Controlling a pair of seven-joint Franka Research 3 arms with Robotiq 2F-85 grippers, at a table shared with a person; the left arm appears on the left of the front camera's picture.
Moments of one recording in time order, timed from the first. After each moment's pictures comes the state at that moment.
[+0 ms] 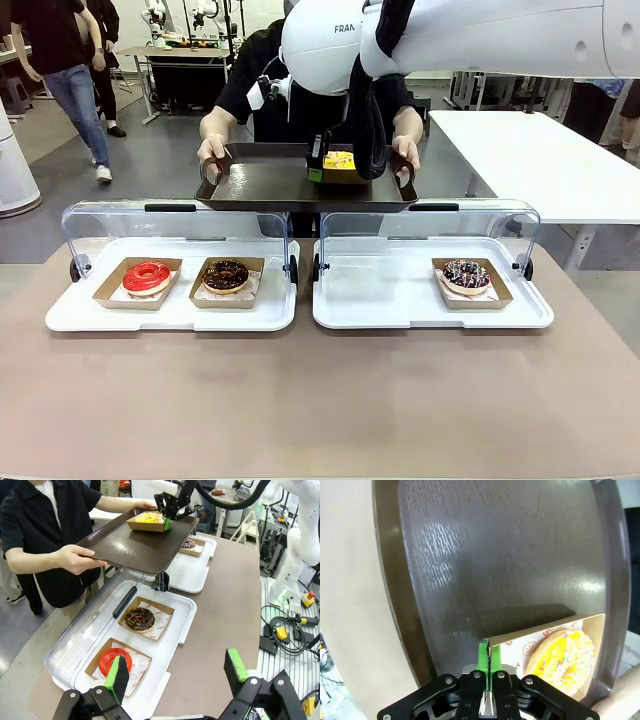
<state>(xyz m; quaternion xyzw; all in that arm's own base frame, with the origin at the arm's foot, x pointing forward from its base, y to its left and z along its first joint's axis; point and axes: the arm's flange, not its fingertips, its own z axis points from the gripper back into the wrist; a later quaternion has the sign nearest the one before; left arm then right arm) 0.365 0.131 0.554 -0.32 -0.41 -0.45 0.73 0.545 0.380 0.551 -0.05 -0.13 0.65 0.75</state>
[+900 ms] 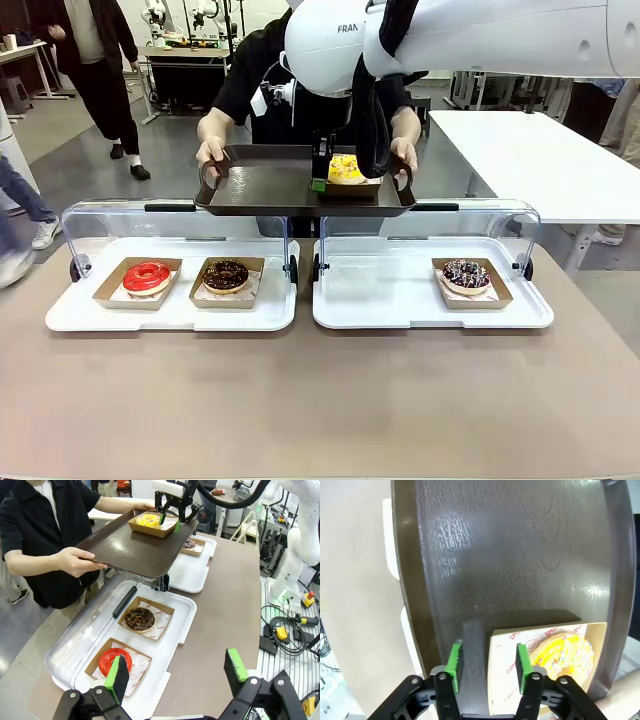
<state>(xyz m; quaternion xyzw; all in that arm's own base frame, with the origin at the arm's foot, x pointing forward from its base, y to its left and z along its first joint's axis) 0.365 0.131 0.554 -0.32 -0.41 -0.45 0.73 0.539 0.379 0.555 -0.05 -0.12 0.68 0.72</state>
